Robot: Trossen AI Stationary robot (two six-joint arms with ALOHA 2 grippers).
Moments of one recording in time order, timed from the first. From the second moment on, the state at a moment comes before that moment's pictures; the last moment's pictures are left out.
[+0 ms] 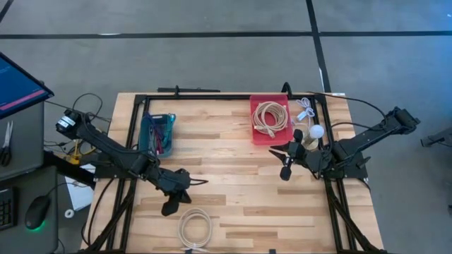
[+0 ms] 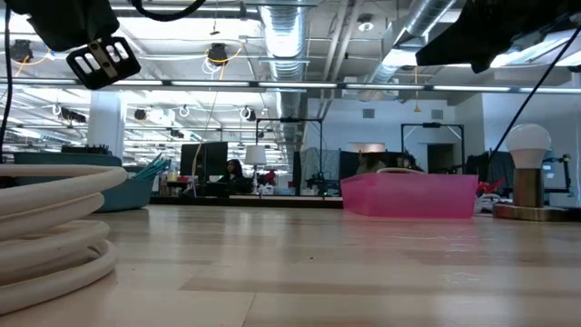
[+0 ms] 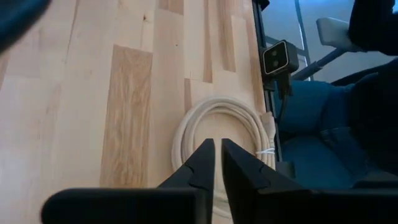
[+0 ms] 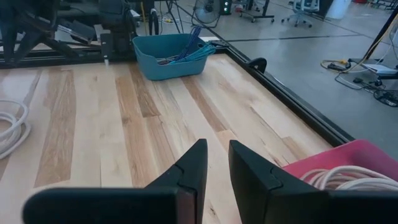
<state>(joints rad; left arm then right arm) -0.52 1.22 0.73 -0.26 0.05 -0.59 0.44 0.87 0.52 -0.07 0.81 0.24</state>
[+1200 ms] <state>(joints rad) -0.52 1.55 0.73 -0.19 0.15 -0.67 0.44 0.87 0.52 -0.08 0.81 0.24</state>
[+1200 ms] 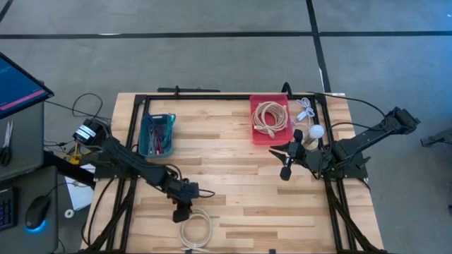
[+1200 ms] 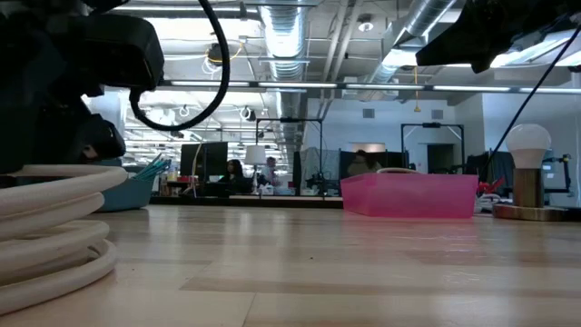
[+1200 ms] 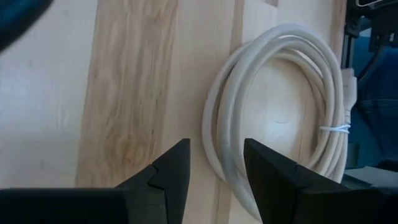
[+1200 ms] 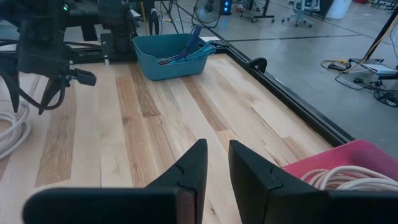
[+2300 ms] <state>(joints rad) -0.47 1.40 0.73 -0.11 0.04 -0.50 0.44 0.87 0.52 -0.07 0.81 0.24</state>
